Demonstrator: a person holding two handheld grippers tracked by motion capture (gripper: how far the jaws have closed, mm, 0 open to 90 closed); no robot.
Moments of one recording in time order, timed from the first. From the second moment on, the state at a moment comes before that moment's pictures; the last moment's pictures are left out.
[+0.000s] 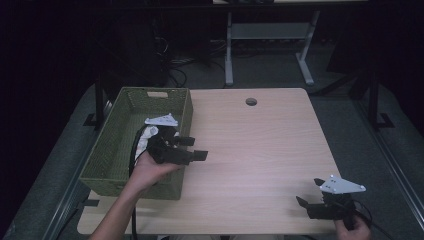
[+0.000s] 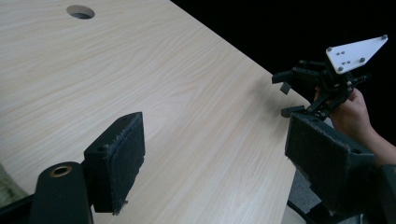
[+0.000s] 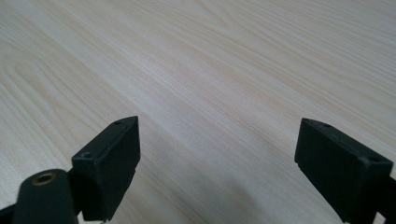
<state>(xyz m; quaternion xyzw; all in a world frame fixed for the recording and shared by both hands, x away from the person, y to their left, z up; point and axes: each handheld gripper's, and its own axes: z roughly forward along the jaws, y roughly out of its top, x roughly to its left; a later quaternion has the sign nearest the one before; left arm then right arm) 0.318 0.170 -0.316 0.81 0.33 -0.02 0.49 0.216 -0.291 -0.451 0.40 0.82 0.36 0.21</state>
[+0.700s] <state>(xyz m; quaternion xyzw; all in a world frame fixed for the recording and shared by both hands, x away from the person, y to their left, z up) 0.349 0.253 -0.325 0.78 0.41 0.00 0.47 0.215 -0.290 -0.450 0.40 0.82 0.35 0.21</state>
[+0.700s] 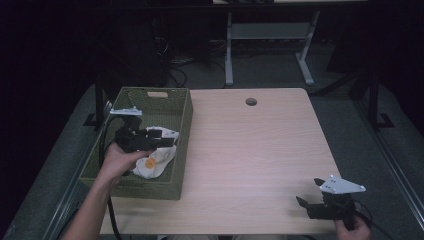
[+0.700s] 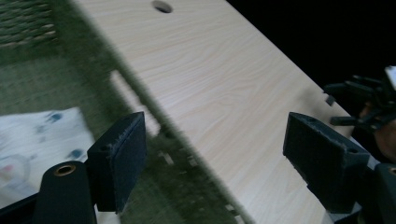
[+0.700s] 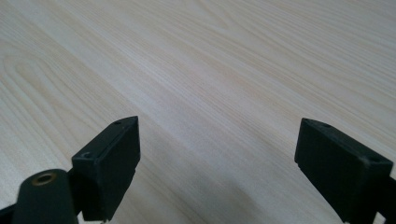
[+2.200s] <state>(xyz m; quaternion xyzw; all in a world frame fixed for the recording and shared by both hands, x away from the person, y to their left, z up) 0.426 0.266 -0.418 0.80 0.58 0.02 0.12 0.212 -0.282 -0.447 0.38 0.83 0.36 0.22</state>
